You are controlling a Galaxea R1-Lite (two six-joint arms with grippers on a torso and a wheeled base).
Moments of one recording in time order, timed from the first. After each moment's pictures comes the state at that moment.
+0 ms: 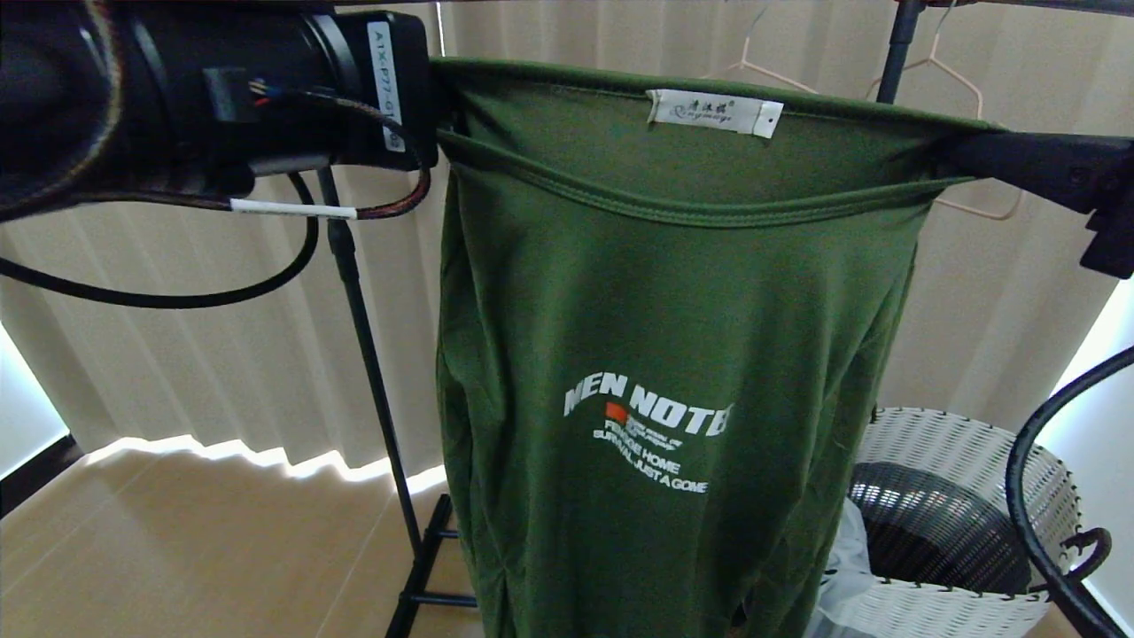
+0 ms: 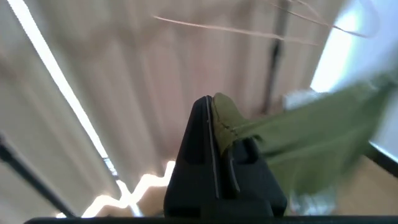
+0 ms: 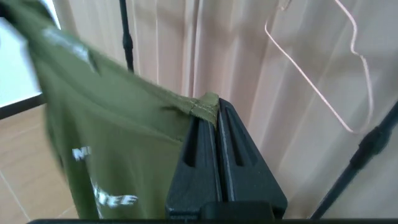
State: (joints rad) left arm -0.70 1.50 -1.46 0.01 0.22 0.03; right arm 0.50 1.22 -1.06 -0.16 0.06 0.03
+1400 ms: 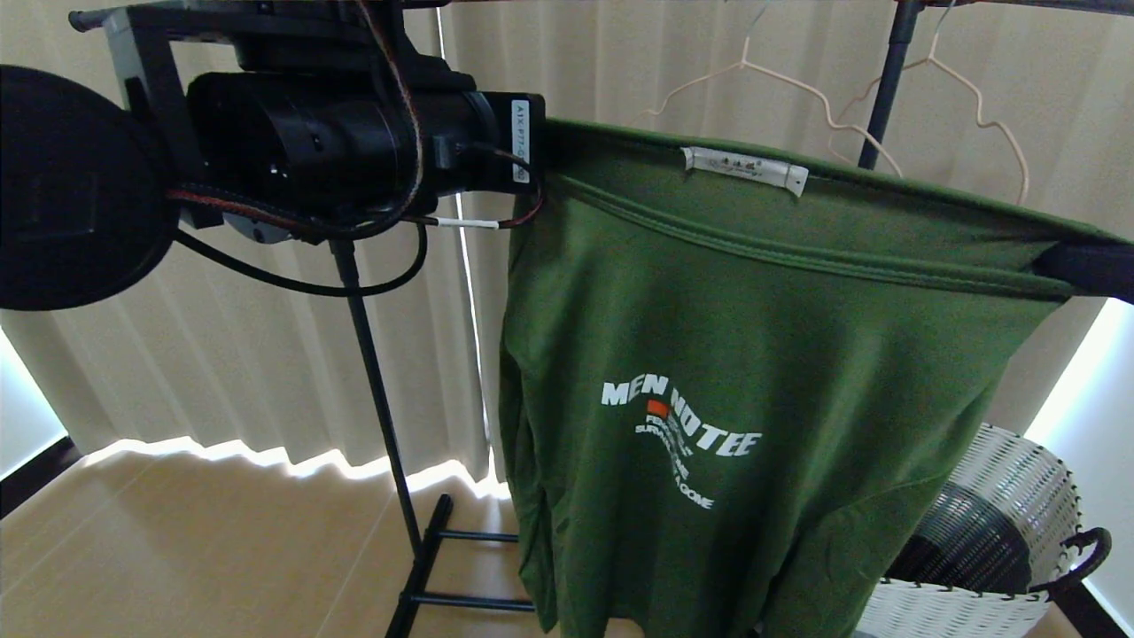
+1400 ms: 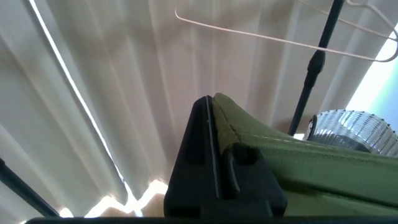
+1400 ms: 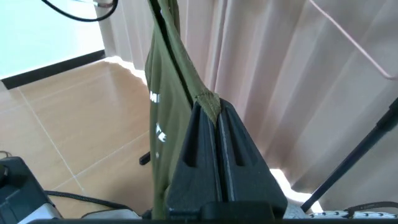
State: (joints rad) left arm -0.67 1.73 -1.58 -0.09 0.27 0.02; right arm 0.60 1.02 -0.99 0.07 0.06 0.03
